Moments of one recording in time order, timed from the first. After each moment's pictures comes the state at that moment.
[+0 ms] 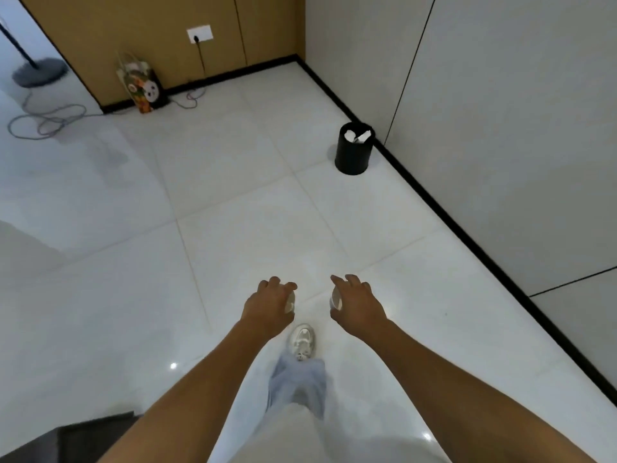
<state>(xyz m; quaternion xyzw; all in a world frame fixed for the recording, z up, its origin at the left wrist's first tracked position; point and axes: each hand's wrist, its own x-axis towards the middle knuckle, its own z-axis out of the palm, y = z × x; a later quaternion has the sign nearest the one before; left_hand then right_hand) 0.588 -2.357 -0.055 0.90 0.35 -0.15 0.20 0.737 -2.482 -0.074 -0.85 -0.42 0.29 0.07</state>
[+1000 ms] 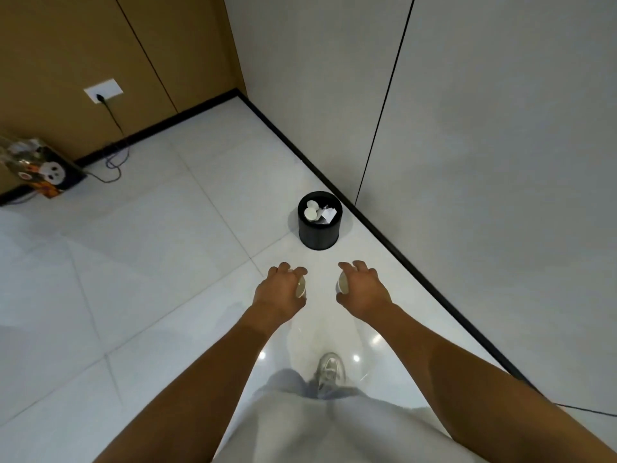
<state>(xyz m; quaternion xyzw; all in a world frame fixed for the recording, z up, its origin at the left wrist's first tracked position) 1.159 -1.973 -0.043 0.92 0.29 -0.15 0.21 1.281 -2.111 -0.065 -0.90 -0.33 0.29 0.10</state>
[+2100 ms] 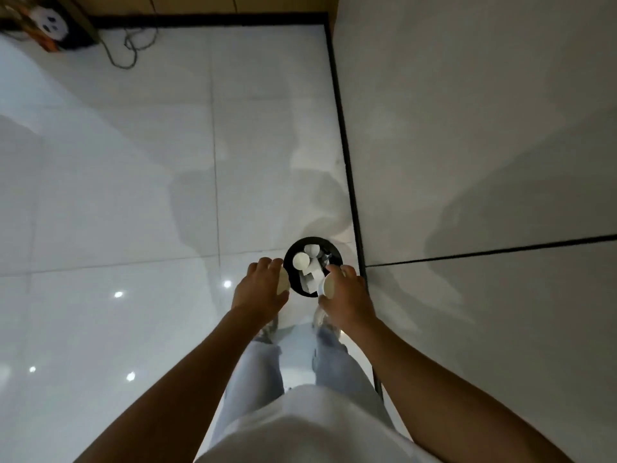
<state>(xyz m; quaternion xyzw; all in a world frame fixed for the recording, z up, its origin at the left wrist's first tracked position) 1.519 -1.723 -0.172 0.77 0.54 -0.13 0.32 1.682 -1.797 -0.175 -0.80 -0.47 0.38 0.01</state>
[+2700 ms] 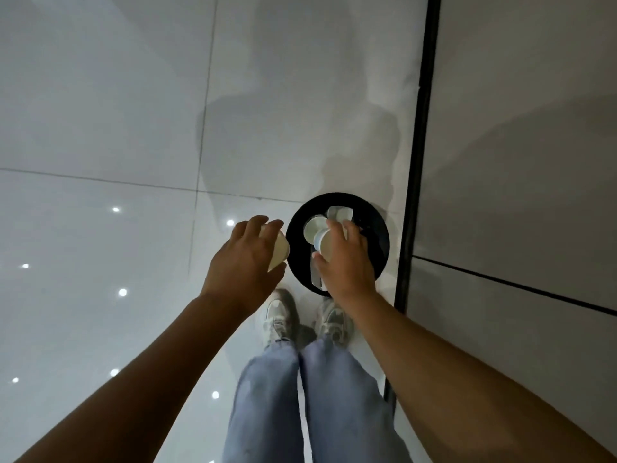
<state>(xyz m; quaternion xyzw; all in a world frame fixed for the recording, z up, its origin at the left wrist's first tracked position) 1.523 -1.708 -0.454 0.75 0.58 -0.08 0.29 1.686 -1.738 -0.521 -0.76 -0.55 0.35 0.01</state>
